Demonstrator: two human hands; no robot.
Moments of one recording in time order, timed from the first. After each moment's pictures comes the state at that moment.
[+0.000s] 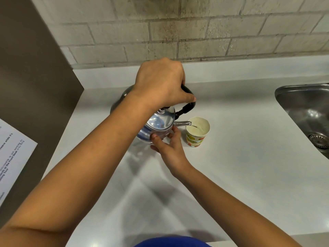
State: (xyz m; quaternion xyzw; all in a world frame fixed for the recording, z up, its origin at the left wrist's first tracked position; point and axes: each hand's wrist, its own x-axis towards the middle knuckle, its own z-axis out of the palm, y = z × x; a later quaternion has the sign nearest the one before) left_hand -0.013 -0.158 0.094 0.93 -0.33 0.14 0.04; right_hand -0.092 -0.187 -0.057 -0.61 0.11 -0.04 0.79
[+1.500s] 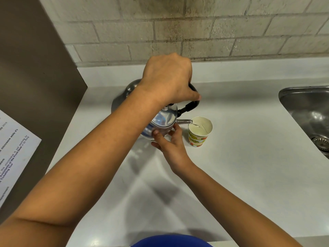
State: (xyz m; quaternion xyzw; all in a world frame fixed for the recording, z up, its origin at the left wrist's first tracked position) left_hand -0.016 -0.162 0.101 0.93 -0.34 0.14 0.00; right_hand -0.089 -0.185 -0.052 -0.60 0.12 -0.04 0.79
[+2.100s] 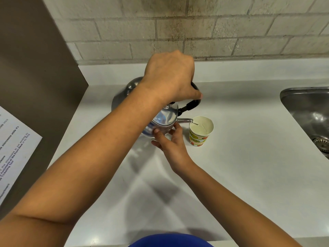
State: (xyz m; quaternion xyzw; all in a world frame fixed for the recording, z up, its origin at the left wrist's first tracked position) left_hand -0.016 -0.163 0.104 0.93 -0.34 0.13 0.00; right_hand -0.088 -0.183 -0.049 -0.59 0.12 -0.04 0.80
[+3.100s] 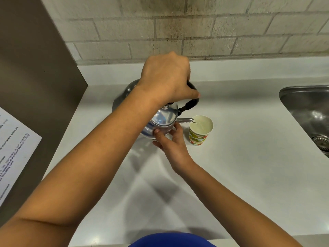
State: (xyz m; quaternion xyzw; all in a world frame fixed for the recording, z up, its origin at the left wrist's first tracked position) left_hand -0.013 -0.158 0.097 0.94 -0.32 0.14 0.02; right_hand -0.090 -0.185 -0.053 -0.60 0.15 -0.02 0.79
